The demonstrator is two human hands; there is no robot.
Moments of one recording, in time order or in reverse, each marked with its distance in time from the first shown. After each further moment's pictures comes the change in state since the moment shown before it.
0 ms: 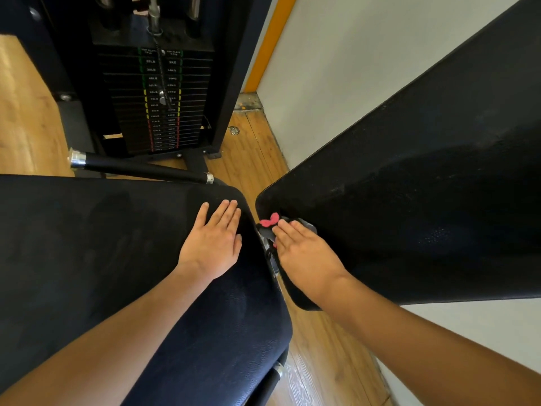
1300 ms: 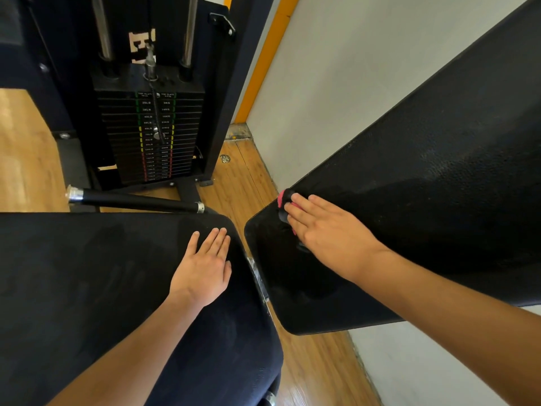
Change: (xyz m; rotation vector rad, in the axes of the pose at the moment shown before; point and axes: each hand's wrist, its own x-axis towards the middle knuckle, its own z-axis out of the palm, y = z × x) left_hand -0.001 -0.001 0.000 -0.012 0.008 -0.004; right_hand -0.033 0.090 -0.068 -0.119 0.054 -0.011
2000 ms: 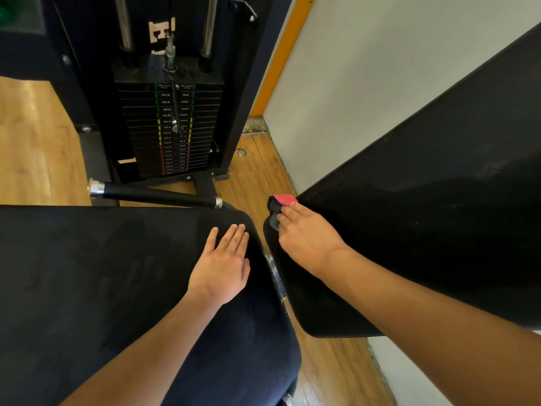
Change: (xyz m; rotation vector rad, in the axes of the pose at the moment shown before) left_hand 0.002 -0.001 0.005 -0.006 0.048 0.016; right_hand 0.074 -0.048 0.015 -0.121 -0.017 -0.024
